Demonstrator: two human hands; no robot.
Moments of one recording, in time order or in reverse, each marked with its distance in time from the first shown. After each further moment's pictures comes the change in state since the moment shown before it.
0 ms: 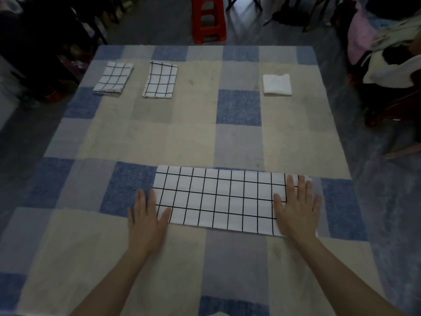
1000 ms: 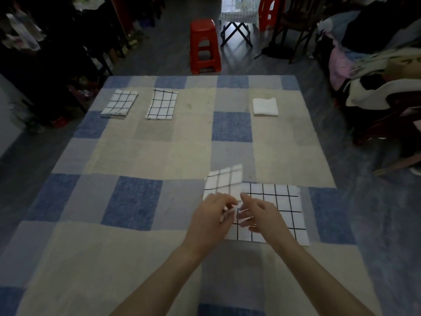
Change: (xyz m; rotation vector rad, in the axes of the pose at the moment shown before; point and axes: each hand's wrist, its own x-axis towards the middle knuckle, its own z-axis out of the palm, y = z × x) left_hand -0.051 0.171 -0.069 -0.519 0.159 0.723; right_hand -0.056 -0.082 -0.123 1.035 -0.490 0.063
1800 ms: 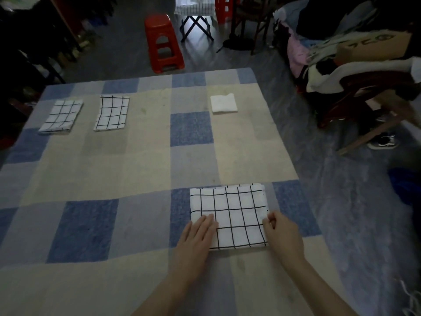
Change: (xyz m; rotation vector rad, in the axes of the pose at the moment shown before) left_hand -0.029 -0.039 0.094 0.486 -0.416 0.090; right_hand 0.026 0.116 -0.086 -0.449 0.523 0.071
